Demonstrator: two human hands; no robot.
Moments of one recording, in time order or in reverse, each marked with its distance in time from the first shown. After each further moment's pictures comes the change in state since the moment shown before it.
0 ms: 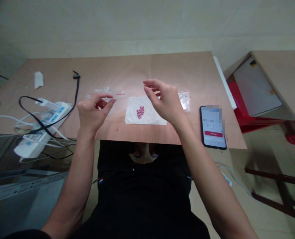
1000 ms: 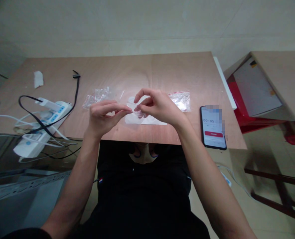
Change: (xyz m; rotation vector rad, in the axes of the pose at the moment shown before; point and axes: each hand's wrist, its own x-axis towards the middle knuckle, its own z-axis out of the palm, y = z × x) left_hand -0.002 0.033 0.002 -0.286 -0.159 0.354; right_hand -0.003 -0.006 0.002 0.366 -0.450 0.139
